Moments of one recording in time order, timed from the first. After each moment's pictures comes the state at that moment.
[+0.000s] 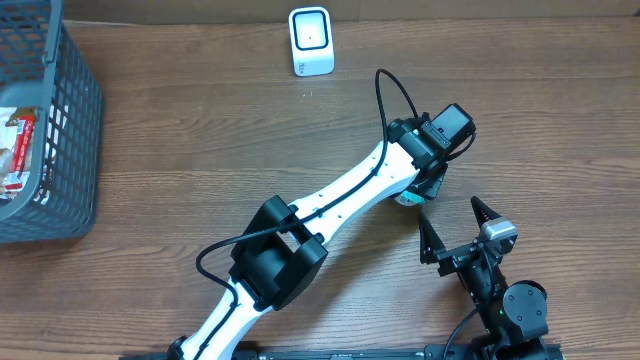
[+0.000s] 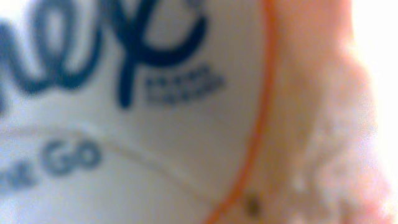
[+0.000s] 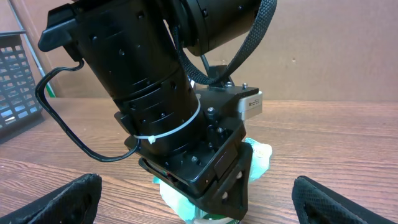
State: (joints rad) left arm -0.89 2.31 2.07 -1.03 -0.04 -0.46; right arm 0.26 0.01 0.02 -0.03 -0.07 0.12
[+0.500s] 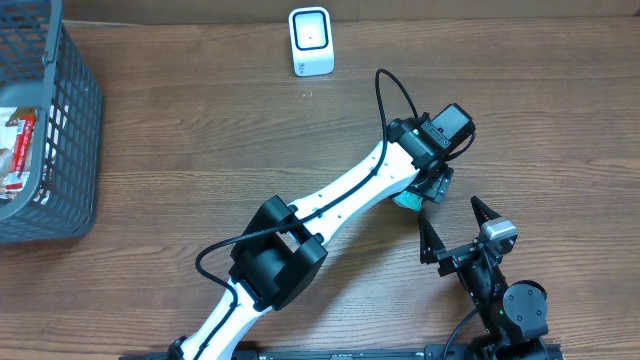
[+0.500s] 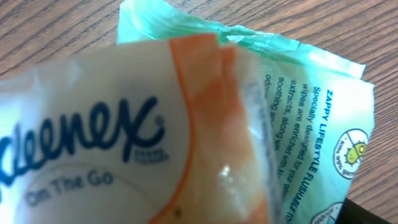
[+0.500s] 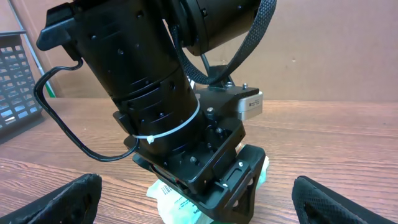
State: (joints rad) left arm -0.89 2.31 2.07 -1.03 -0.04 -0.45; right arm 0.26 0.01 0.02 -0.03 -0.07 0.12
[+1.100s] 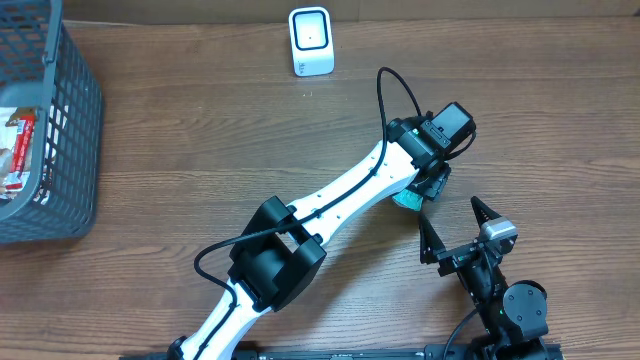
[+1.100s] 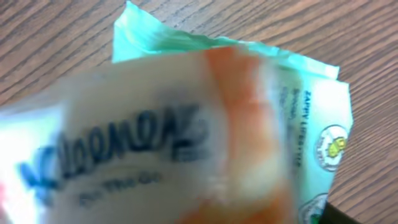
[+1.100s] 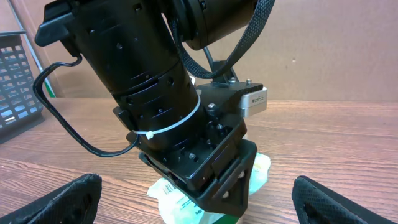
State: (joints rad) left arm -0.89 2.30 2.07 -1.02 -0.04 -0.41; right arm 0.26 0.01 0.02 -0.03 -0.07 0.12
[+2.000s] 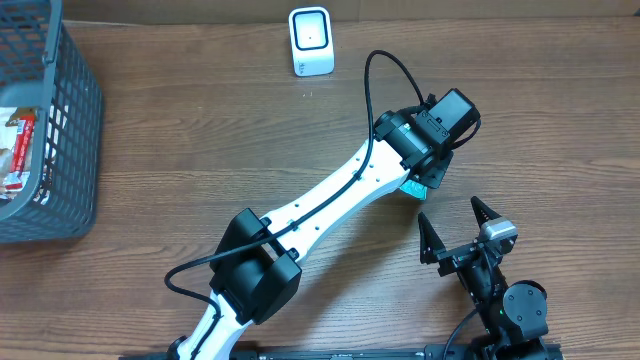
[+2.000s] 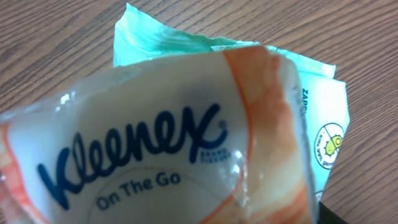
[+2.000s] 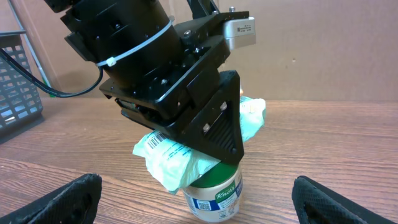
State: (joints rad) left arm -0.89 2.18 2.07 -1.03 -0.07 -0.42; right arm 0.26 0.01 0.02 -0.03 -0.07 0.12
